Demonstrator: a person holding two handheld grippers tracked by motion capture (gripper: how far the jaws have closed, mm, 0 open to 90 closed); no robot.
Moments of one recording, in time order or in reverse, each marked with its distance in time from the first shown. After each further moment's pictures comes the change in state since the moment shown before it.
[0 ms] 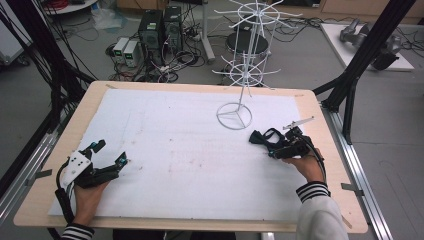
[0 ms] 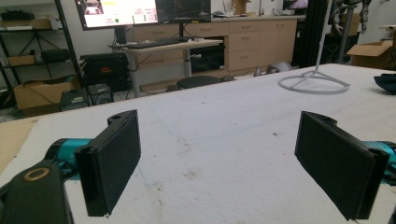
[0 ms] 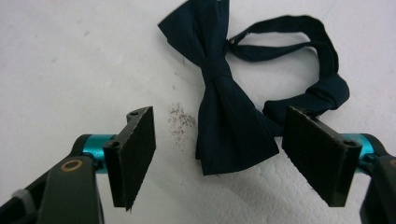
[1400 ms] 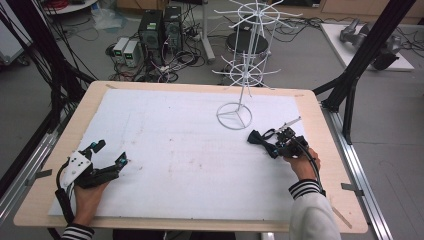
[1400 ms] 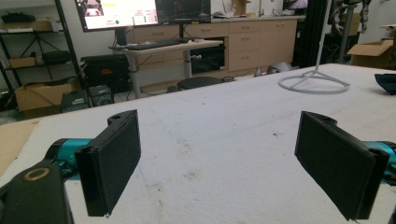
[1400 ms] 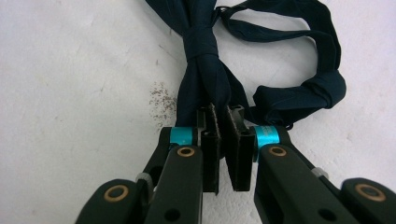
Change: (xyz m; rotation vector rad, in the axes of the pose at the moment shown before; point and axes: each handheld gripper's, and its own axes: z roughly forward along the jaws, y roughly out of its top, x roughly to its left) left arm -0.001 0.000 0.000 -0.007 0.003 0.007; right arm 0.011 0.007 0.011 0.126 -0.112 -0.112
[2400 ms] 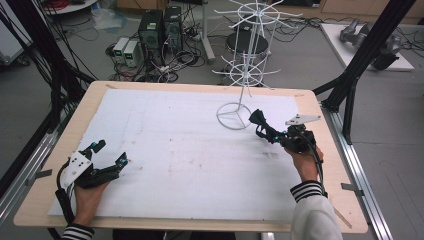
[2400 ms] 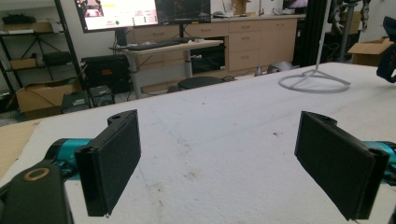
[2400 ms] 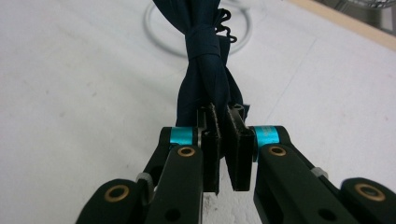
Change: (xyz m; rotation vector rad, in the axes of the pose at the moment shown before) left arm -0.001 0.000 0.000 0.002 0.000 0.007; right arm 0.001 0.000 -0.039 -0.370 -0.022 0.053
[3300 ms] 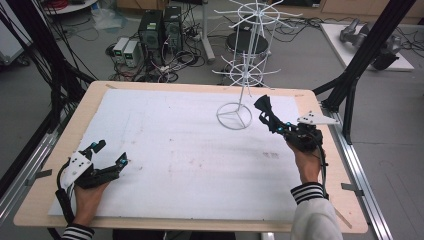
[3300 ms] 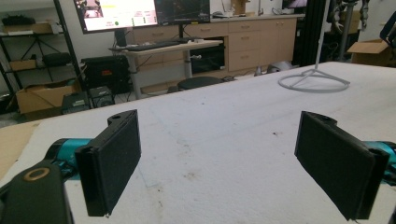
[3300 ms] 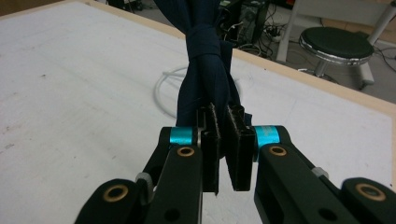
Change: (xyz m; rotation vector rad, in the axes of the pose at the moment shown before) left arm -0.001 0.000 0.000 -0.001 -0.003 0.005; right arm 0.004 0.005 -0.025 -0.253 -0.001 0.054
